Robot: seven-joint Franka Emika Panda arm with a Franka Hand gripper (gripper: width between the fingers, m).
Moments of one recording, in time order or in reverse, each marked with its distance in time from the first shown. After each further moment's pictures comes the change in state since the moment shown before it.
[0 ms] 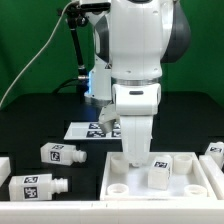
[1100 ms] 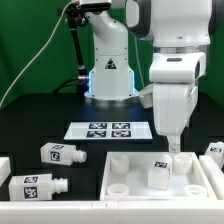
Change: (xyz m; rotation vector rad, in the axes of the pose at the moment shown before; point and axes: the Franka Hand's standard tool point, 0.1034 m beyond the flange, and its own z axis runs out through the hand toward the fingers) arm 0.075 0.026 -0.051 -0.043 0.025 0.310
